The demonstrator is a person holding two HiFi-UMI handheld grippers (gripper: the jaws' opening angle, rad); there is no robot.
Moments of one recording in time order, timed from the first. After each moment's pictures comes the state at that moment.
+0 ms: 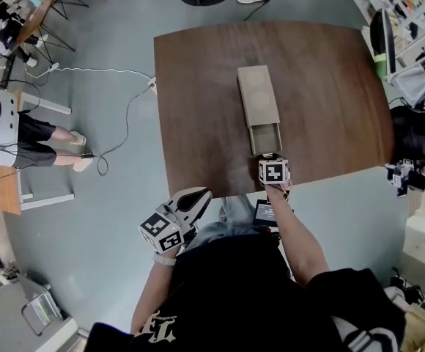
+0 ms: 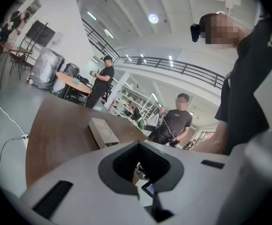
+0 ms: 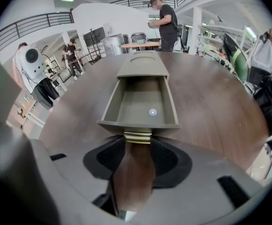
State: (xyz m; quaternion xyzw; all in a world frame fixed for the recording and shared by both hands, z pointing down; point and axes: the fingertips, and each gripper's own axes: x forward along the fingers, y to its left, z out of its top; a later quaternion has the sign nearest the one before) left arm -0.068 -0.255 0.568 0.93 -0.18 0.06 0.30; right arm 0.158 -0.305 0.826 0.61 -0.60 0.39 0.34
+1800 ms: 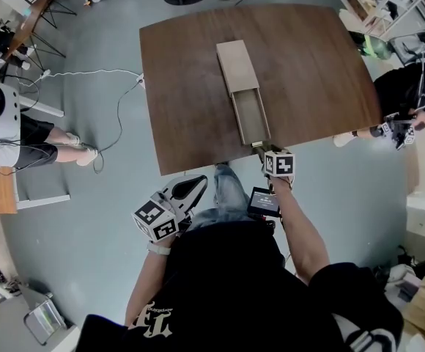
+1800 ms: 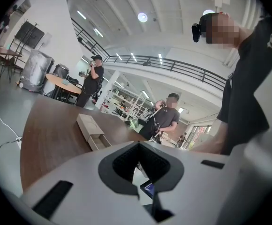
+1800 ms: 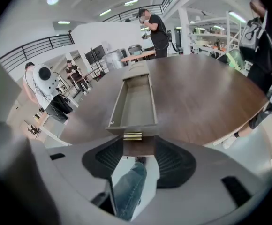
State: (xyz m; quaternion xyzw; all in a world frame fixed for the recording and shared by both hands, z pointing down) left arm -0.077 -0.159 0.553 0.95 -0.14 0.06 0.27; right arm 0.157 -0.197 0.793 0.61 -0.63 0.41 0.24
